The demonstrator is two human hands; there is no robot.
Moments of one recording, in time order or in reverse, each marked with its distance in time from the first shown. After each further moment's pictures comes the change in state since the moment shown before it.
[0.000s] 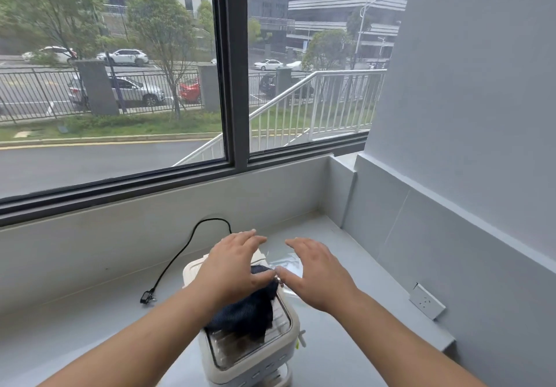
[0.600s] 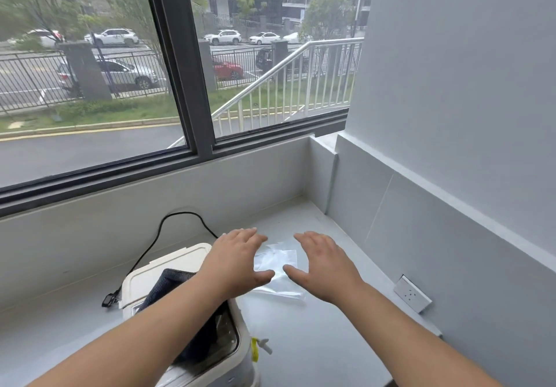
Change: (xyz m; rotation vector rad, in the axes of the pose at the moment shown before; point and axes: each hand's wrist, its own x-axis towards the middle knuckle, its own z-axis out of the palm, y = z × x) left_hand 0.083 0.062 0.072 0.147 -0.181 -0.004; right_hand 0.027 0.134 -0.001 -0.088 -0.084 0.070
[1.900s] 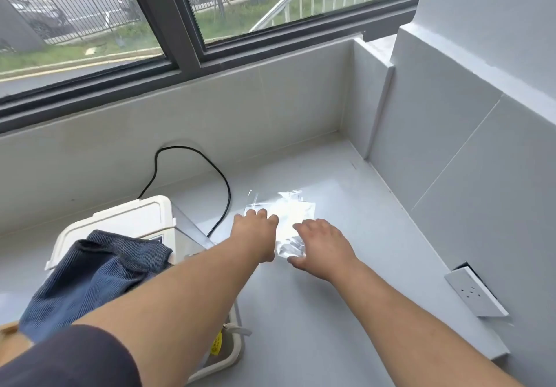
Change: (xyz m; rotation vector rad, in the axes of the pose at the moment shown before) left_hand 0.114 0.027 0.154 0.320 -0.491 -0.283; right_hand 0.094 0.109 0.171 -0.069 -0.308 -0.218
